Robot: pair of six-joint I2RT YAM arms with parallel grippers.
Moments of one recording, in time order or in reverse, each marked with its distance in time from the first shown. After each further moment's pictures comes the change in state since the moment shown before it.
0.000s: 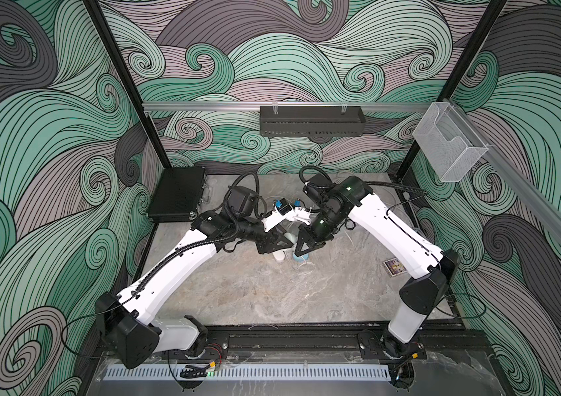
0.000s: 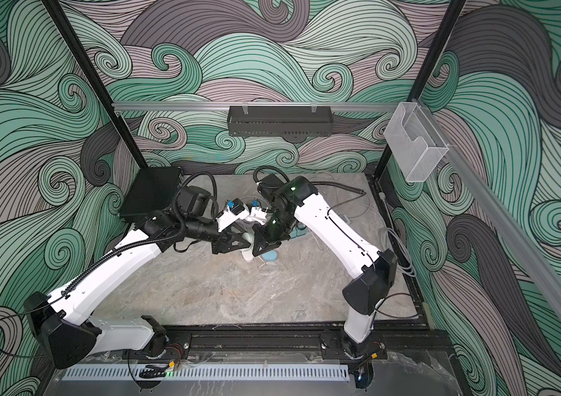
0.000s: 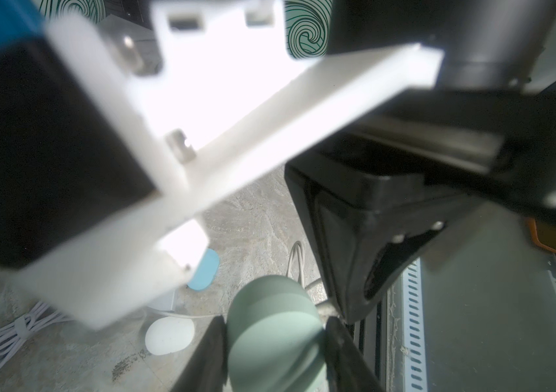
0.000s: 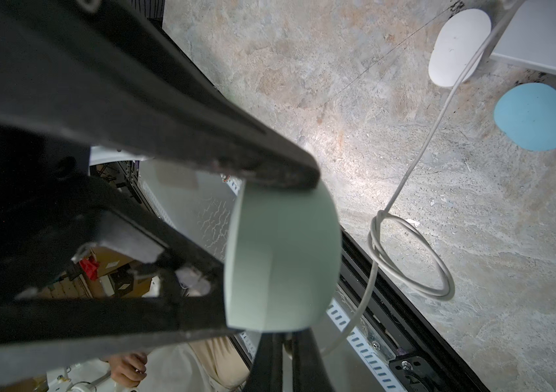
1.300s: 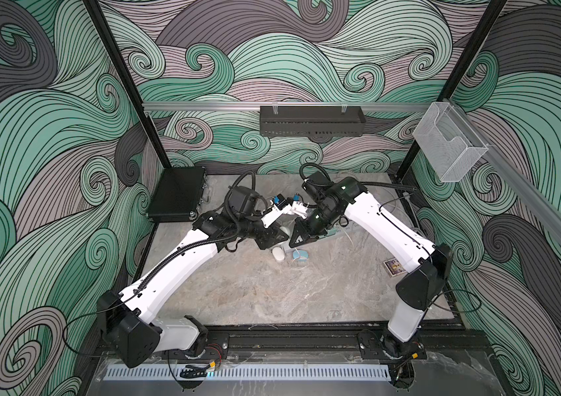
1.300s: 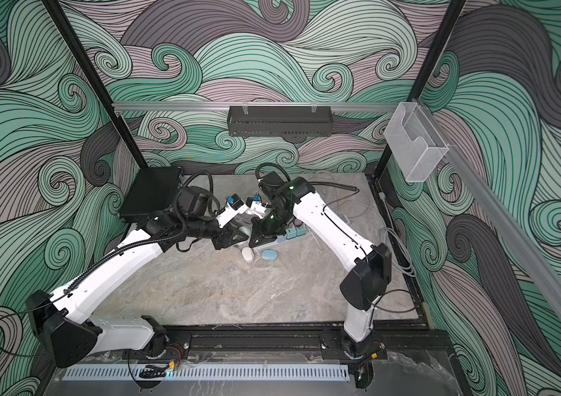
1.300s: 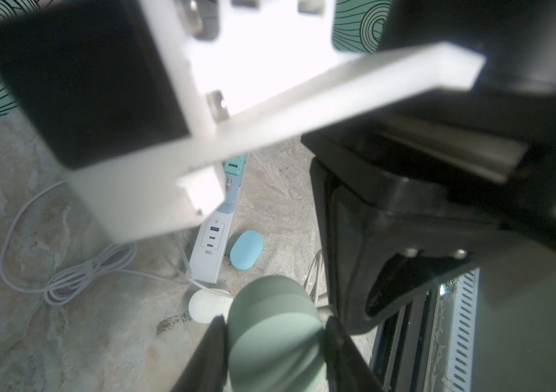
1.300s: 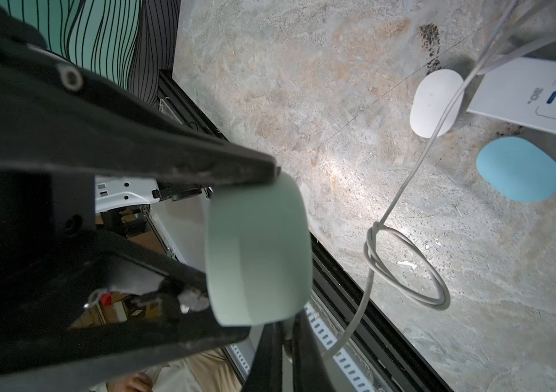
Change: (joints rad) left arm 0.005 0.024 0.007 -0.003 -0.212 -0.084; right arm -0.050 0.029 -0.108 0.212 -0.057 0.053
